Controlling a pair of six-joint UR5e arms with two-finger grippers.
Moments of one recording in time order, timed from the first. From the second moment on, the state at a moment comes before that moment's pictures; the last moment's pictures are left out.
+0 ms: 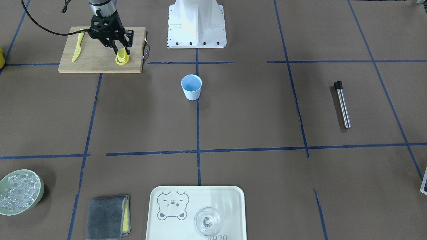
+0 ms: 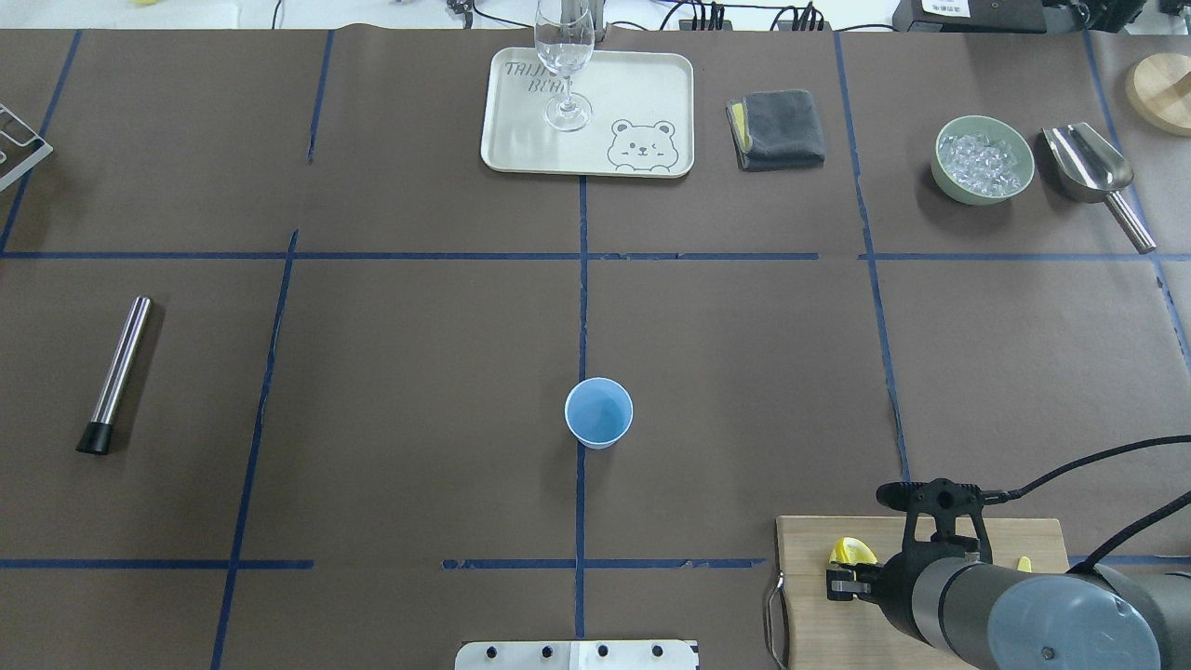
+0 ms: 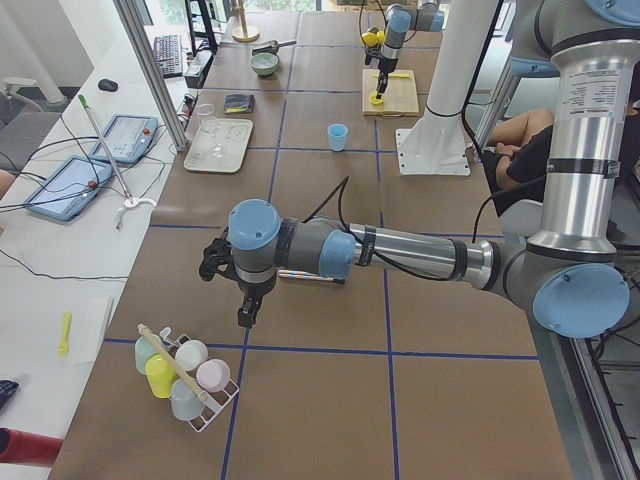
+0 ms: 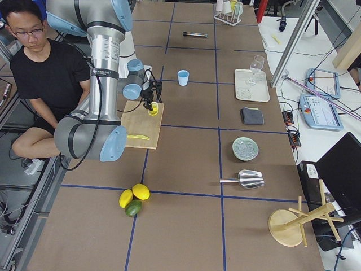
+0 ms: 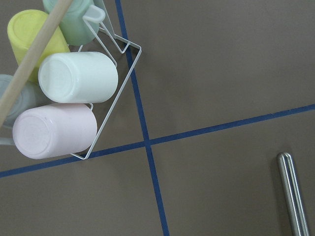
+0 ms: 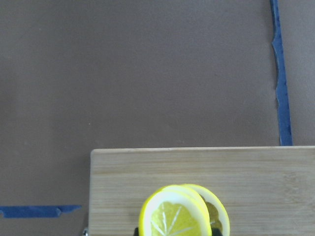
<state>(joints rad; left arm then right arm) -1.59 -1.60 -1.69 -1.62 -2.40 0.09 0.06 -1.73 2.25 -1.27 1.46 1.58</state>
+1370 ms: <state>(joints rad) -1.59 -1.60 -1.68 -1.63 -2.40 0.08 0.32 -1.49 2.30 -1.50 1.70 1.56</state>
